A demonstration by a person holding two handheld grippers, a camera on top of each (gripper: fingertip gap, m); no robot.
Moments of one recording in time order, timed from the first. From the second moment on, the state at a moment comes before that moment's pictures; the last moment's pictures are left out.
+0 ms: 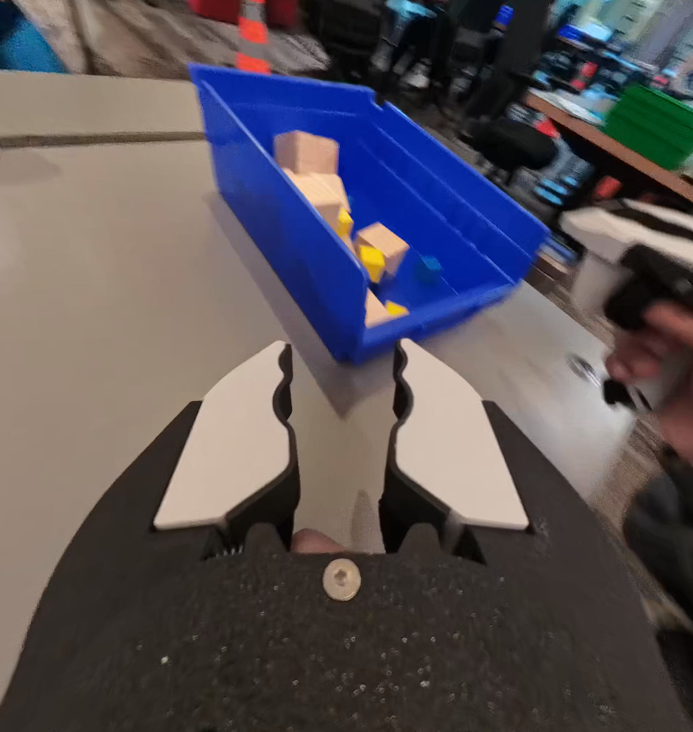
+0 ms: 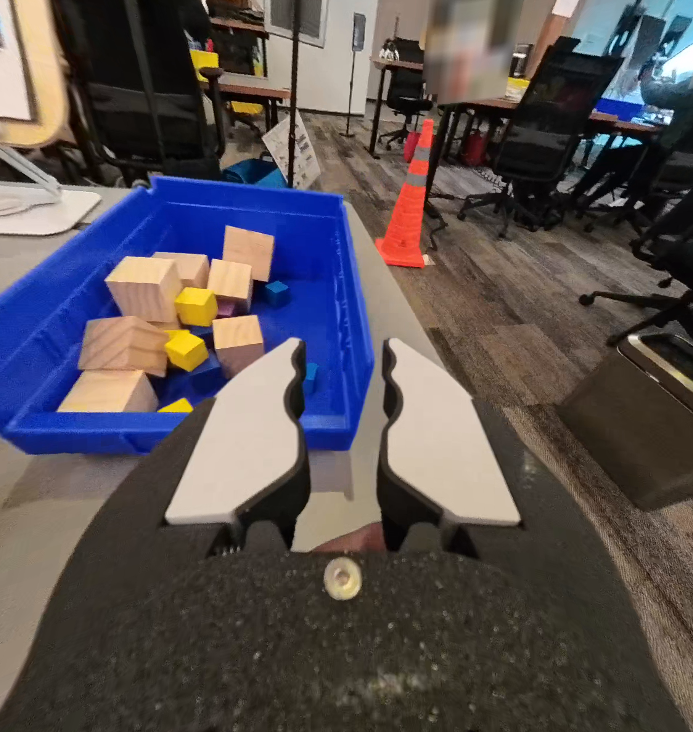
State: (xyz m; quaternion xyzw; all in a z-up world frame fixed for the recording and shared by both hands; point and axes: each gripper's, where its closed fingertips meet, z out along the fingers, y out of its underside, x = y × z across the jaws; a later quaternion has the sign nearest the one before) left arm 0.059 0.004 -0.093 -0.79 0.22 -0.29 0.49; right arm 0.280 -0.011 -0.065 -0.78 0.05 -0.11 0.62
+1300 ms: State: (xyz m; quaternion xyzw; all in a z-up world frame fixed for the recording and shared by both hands) left arm -0.251 0.067 -0.111 -0.85 0.03 -0.03 0.52; right arm -0.060 0.047 -0.136 -0.84 -0.06 0.04 0.54
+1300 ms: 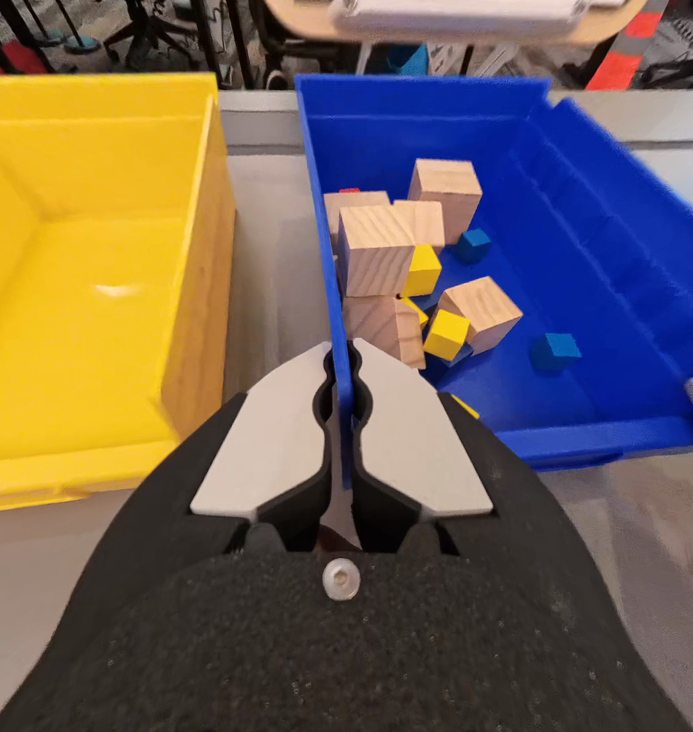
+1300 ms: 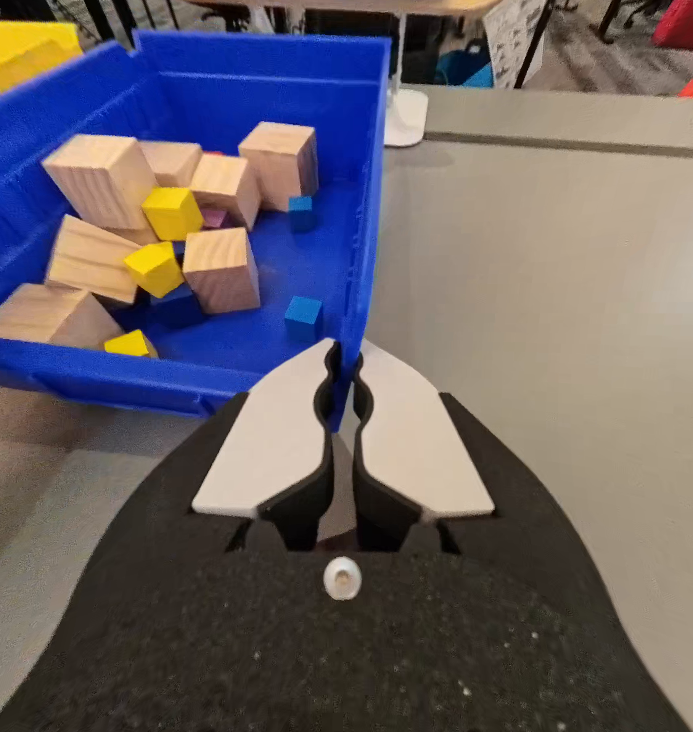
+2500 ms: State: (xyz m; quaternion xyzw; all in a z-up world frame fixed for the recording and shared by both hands) left arm -0.501 0.017 -0.138 -0.88 -0.04 -0.02 0.48; right arm -0.226 -0.101 -0.123 -0.79 -0.33 0.18 0.48
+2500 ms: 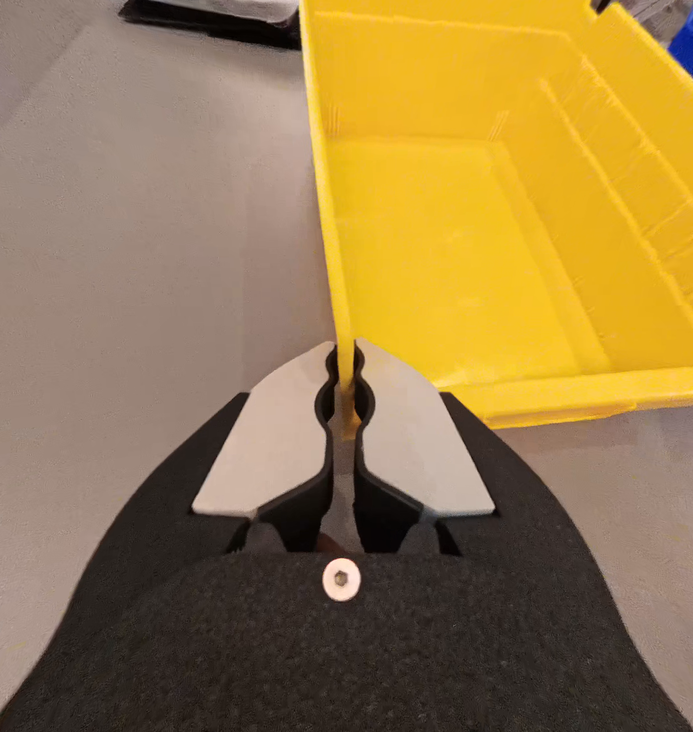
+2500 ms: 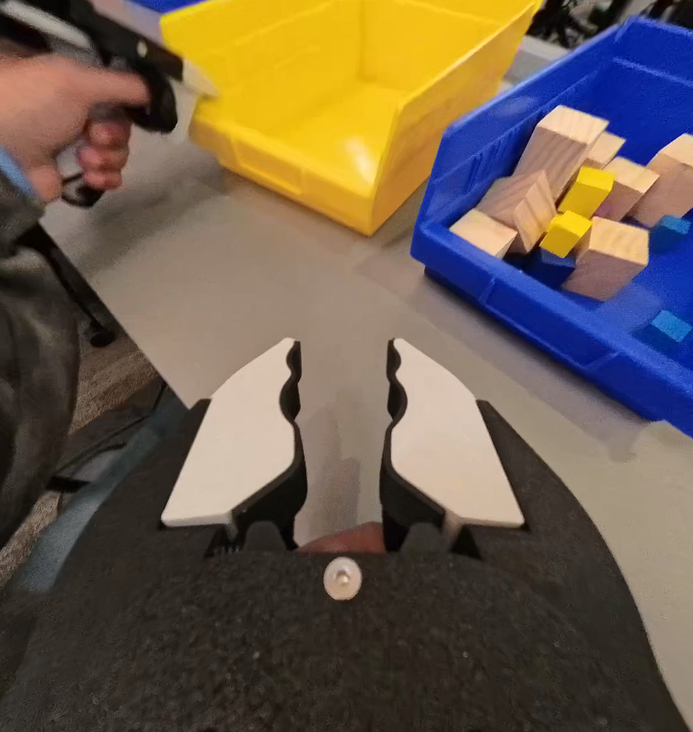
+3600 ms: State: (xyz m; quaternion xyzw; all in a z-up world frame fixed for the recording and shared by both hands) left arm -0.129 0.003 0.073 -0.74 0.12 -0.06 0.66; right arm 0.066 -0.008 0.089 -0.71 -0.01 -0.01 0.71
